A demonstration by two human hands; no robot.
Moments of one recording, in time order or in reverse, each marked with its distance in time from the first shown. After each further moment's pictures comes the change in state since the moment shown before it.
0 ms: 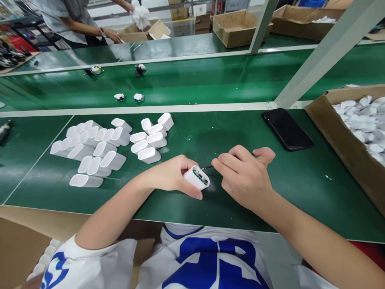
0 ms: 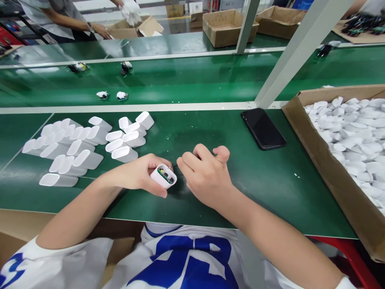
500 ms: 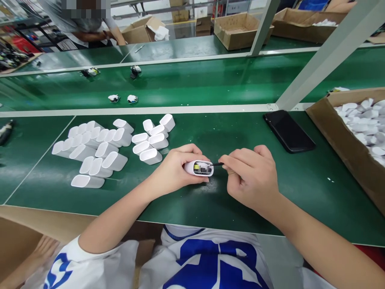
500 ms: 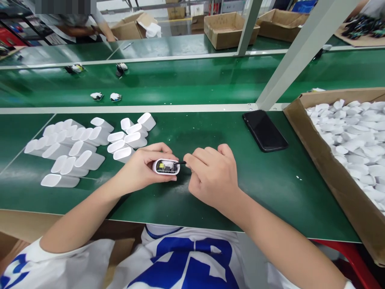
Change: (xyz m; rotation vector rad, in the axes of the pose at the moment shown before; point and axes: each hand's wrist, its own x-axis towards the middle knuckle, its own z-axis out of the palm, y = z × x) left_hand 0.001 -0.003 0.012 0.239 0.502 0.371; right_hand 0.000 0.003 -0.002 0.233 0.014 0.173
